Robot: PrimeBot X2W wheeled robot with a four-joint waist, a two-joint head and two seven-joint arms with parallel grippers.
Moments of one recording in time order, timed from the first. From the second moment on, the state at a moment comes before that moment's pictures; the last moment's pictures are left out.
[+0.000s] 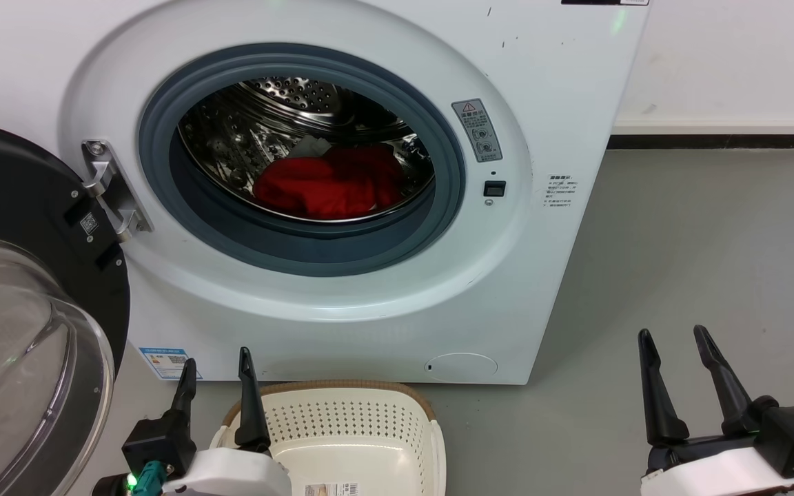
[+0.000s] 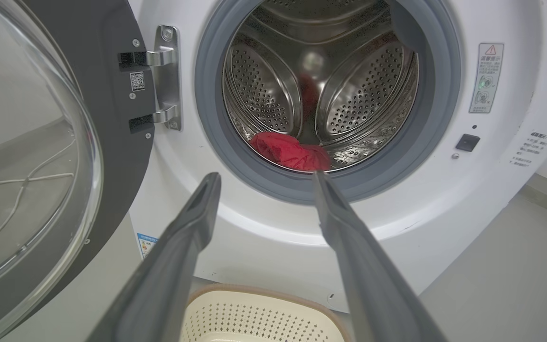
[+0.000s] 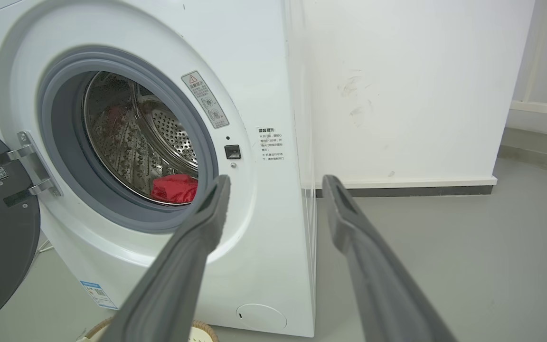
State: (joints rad) left arm 0.05 0.05 -0.10 0.07 -0.26 0.16 -0.21; right arm 0.09 -0.05 0.01 -0.03 0.18 0.13 -0.21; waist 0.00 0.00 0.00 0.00
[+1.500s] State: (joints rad) left arm 0.08 0.05 -0.11 0.09 -0.13 0.14 -0.26; right arm 0.12 -0.05 0.03 -0.07 -0.03 0.13 -0.26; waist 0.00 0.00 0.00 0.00
